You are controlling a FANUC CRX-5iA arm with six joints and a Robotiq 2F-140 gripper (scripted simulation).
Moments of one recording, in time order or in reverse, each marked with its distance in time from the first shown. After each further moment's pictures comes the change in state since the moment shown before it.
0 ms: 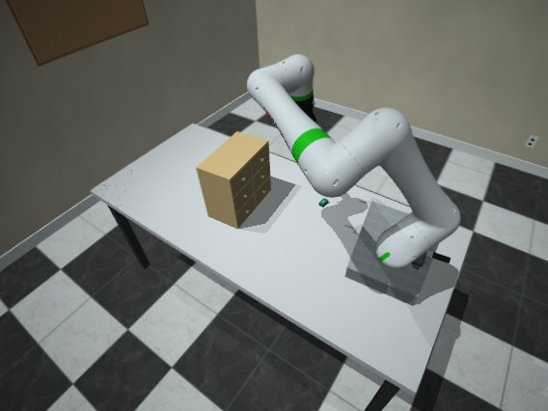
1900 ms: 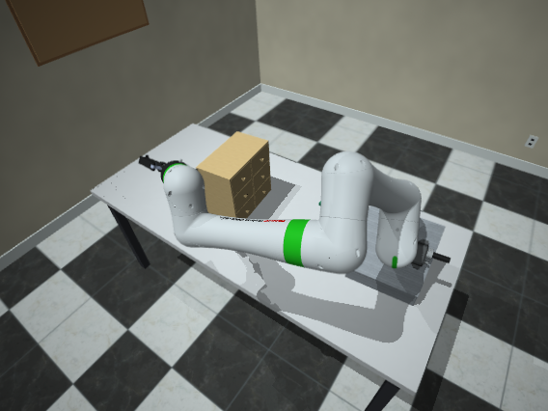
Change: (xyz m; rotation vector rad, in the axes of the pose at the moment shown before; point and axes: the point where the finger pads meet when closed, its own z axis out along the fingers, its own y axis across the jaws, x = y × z) arm -0.382 0.378 -0.165 1.296 -0.132 -1.623
